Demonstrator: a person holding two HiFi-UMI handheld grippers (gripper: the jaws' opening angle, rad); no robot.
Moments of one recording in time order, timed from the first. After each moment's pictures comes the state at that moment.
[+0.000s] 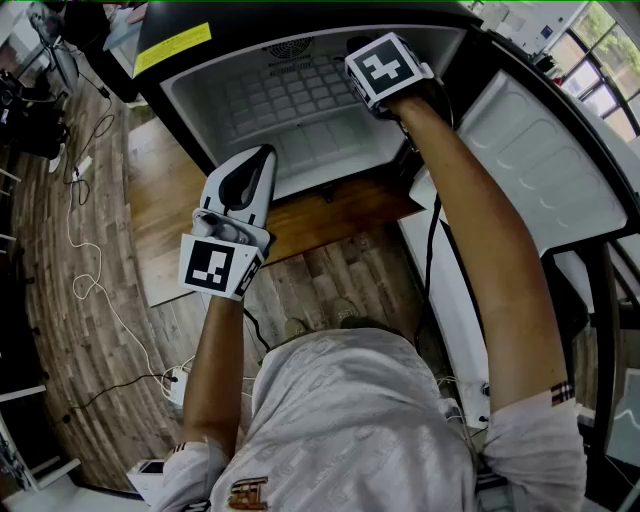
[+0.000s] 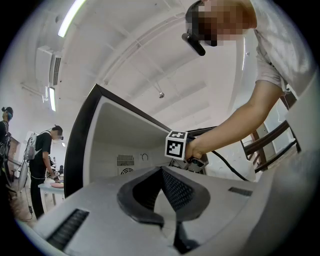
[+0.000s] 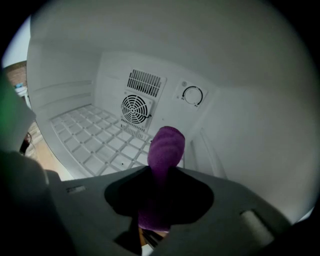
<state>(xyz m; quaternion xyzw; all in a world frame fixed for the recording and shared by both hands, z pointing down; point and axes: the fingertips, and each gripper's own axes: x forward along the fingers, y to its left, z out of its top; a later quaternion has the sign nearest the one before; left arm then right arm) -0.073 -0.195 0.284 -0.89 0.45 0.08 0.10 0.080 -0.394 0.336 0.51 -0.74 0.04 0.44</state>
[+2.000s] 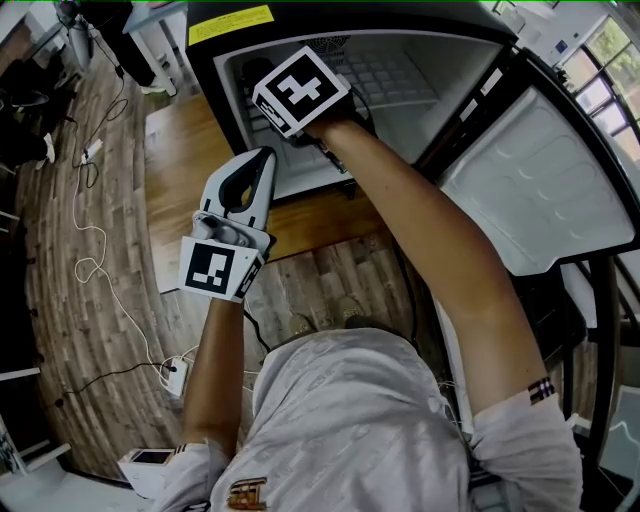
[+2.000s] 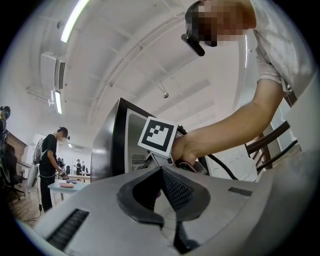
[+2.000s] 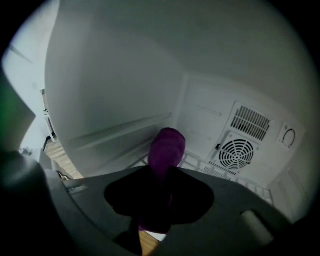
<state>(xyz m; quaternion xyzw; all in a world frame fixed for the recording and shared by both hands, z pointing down) -0.131 -0.174 0.287 -0.87 0.48 0.08 0.10 -0.159 -0.314 0.340 0.32 -0.87 0.05 0.37</state>
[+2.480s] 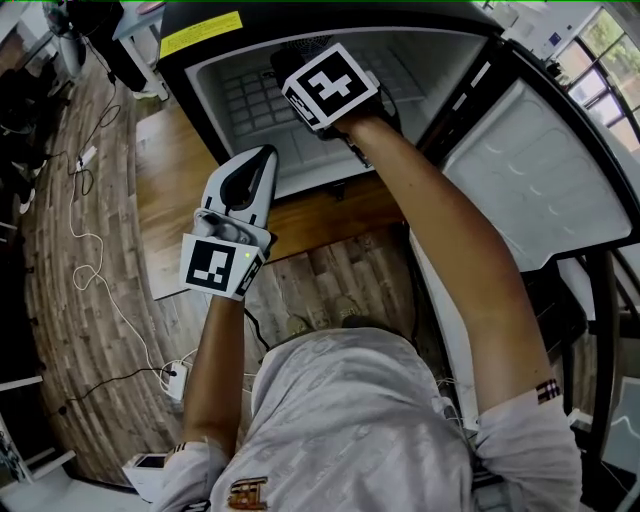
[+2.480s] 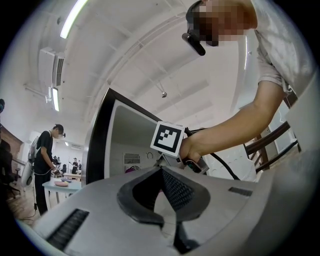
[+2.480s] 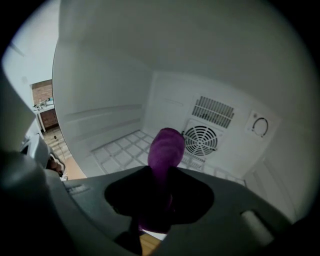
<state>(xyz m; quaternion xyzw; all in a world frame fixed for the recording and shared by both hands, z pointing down) -0.105 -0.185 0.289 -0.88 0.46 0.08 0.09 -0.085 -0.338 0.337 0.37 -0.84 0.04 0.38</state>
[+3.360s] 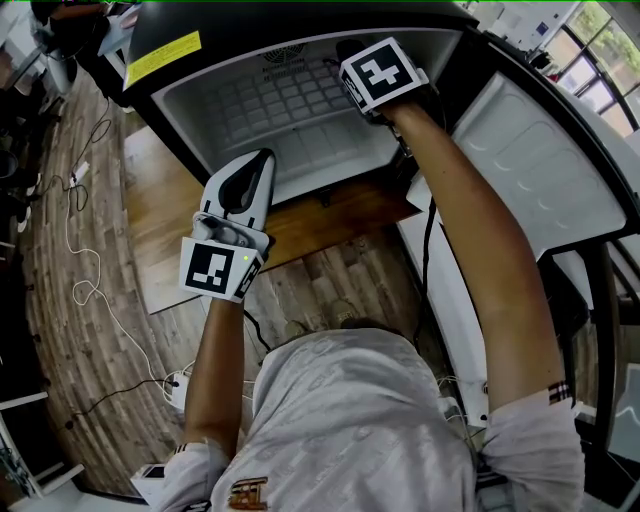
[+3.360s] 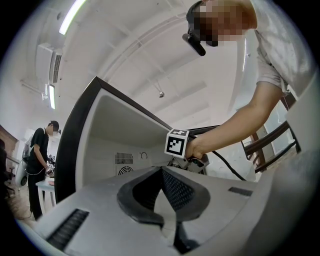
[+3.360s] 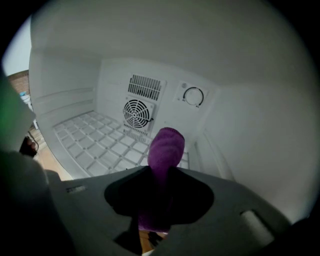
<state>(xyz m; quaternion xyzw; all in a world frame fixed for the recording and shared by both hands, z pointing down) -0.068 -0.204 0.289 -0.89 0.44 0.08 0.09 0.069 -0.391 0.336 0.49 -0.76 0.06 0.42</state>
